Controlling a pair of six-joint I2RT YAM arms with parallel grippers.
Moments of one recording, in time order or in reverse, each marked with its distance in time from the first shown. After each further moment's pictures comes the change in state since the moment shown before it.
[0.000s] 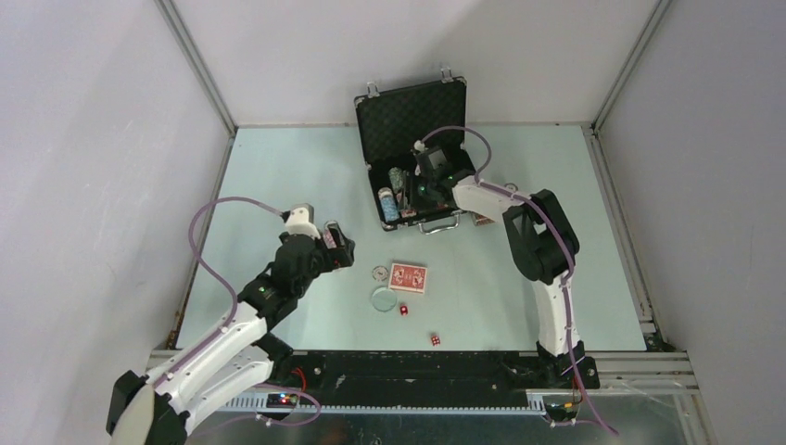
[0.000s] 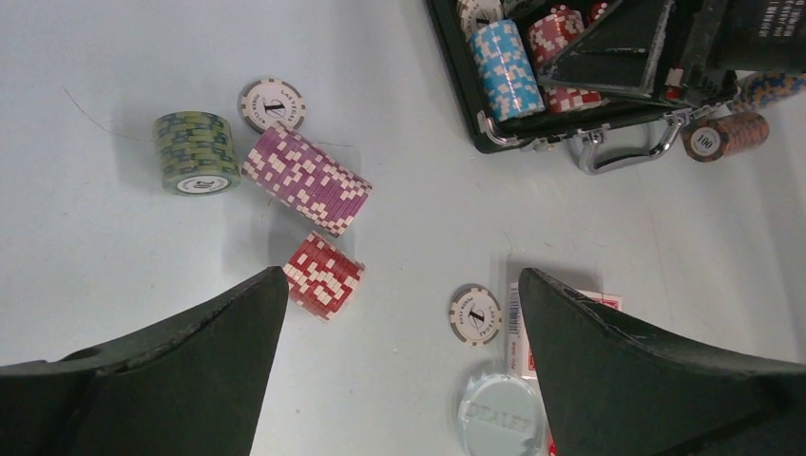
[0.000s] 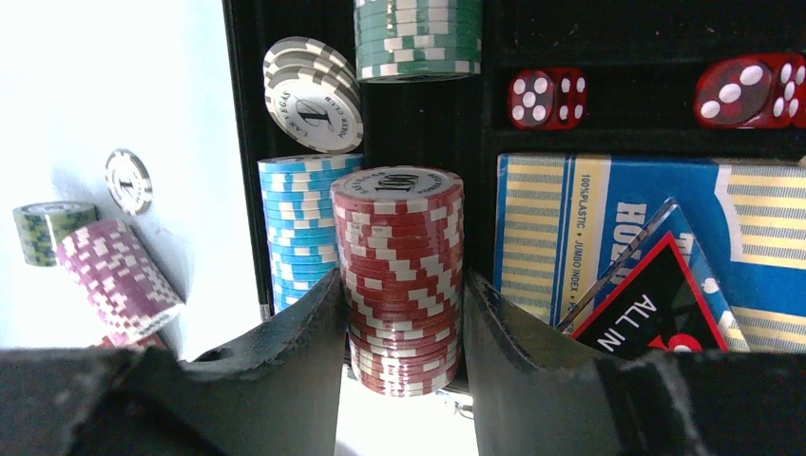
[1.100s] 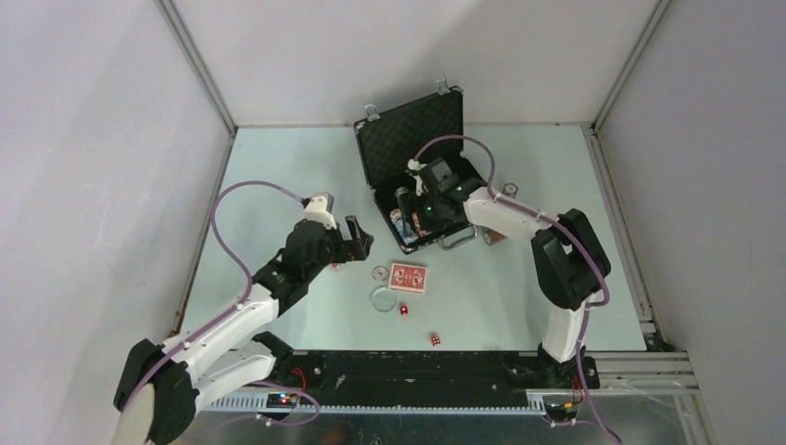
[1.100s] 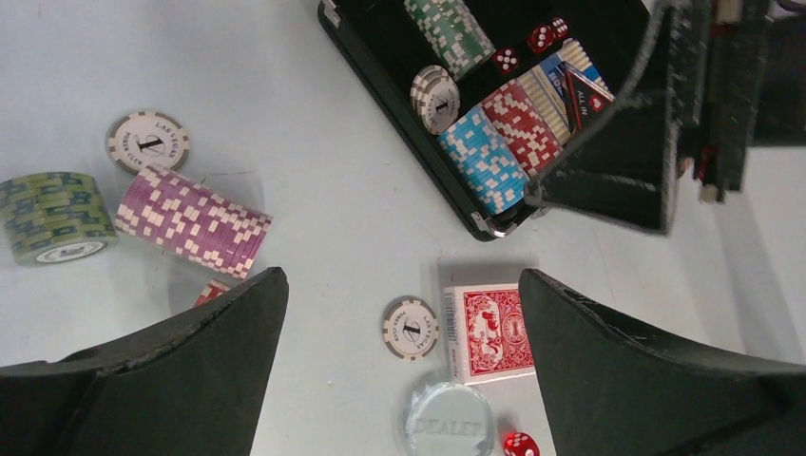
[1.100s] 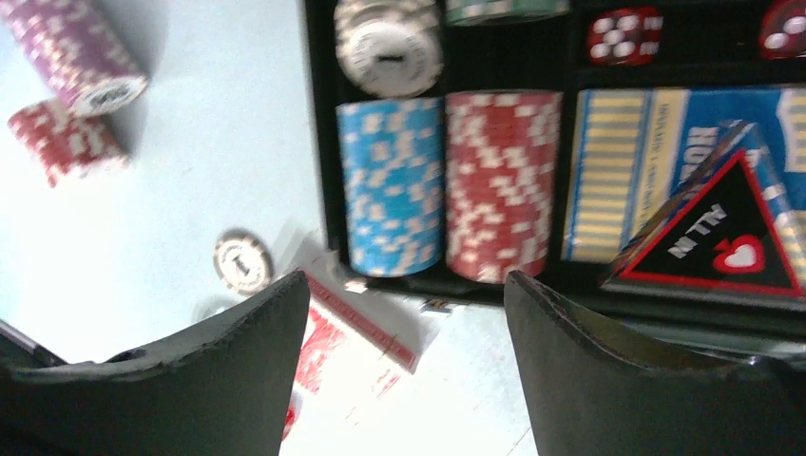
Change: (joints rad) left arm 0.003 0.202 0.063 0.164 0.192 0.049; right arm 0.050 -0.253 -0.198 -0.188 -0.013 -0.179
